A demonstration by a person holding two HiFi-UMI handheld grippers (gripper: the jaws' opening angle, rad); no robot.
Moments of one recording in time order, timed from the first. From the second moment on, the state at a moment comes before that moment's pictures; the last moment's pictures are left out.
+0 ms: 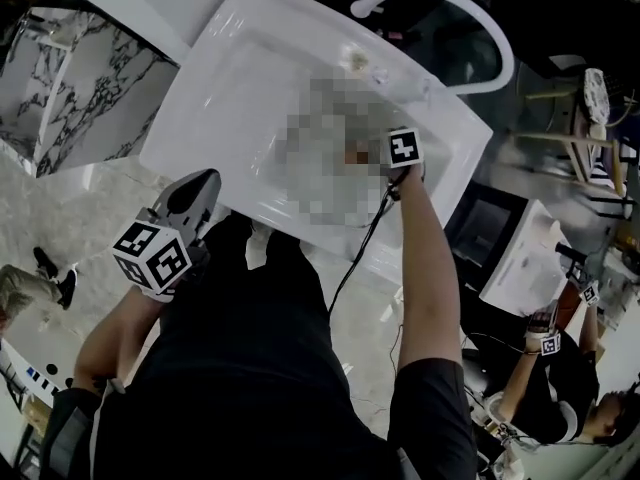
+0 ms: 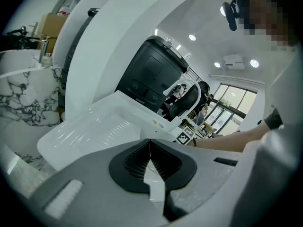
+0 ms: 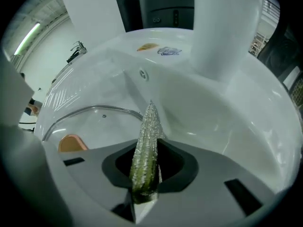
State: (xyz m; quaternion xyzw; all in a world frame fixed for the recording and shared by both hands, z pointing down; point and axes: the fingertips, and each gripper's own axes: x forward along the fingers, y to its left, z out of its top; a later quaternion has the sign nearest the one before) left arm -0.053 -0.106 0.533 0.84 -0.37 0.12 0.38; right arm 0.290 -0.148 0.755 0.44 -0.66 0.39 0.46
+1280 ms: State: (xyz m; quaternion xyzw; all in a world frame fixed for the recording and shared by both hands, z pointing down) left arm -0.027 -0.093 0.512 0.86 -0.33 0.12 0.37; right arm 0.070 -0.088 0.681 0.15 -0.83 0.14 0.51
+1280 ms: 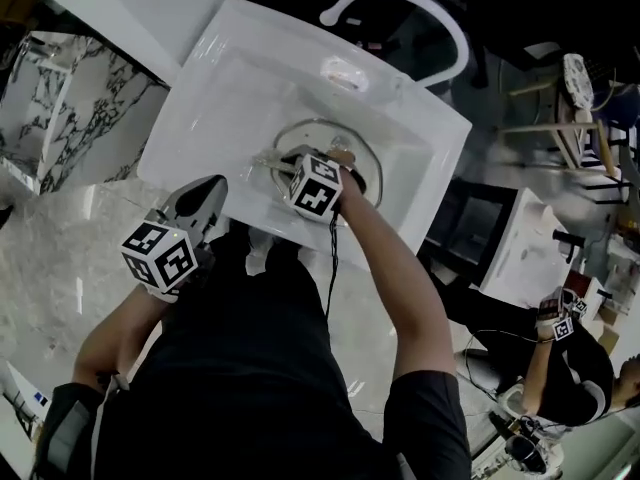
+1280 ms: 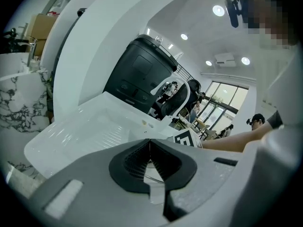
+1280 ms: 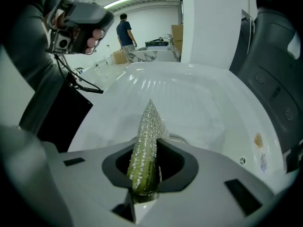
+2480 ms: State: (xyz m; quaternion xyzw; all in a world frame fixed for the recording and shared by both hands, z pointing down) left arm -0.074 -0.075 0.527 0.80 -0.41 0.10 0.42; right arm 0.292 -0.106 0.752 0.10 -0.66 0.07 0.74
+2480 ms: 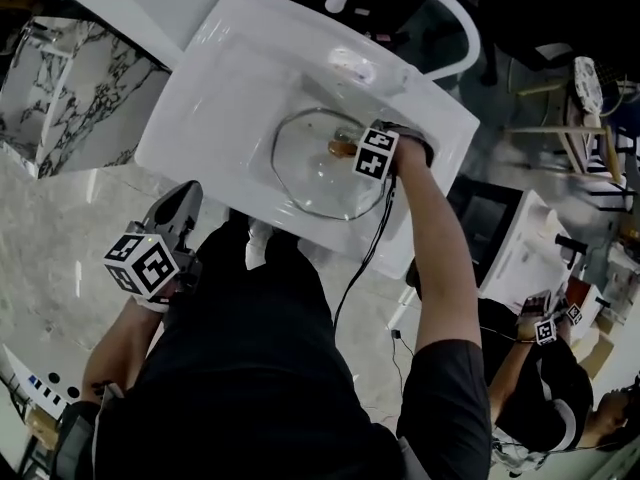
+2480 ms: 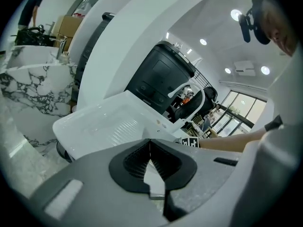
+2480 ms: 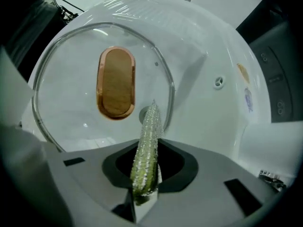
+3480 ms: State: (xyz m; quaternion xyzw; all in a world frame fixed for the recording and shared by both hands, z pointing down) left arm 0.045 -0.071 0.504 0.88 -0.24 0.12 0.40; right arm 0.240 0.064 0.674 0.12 -0.66 0.20 0.72
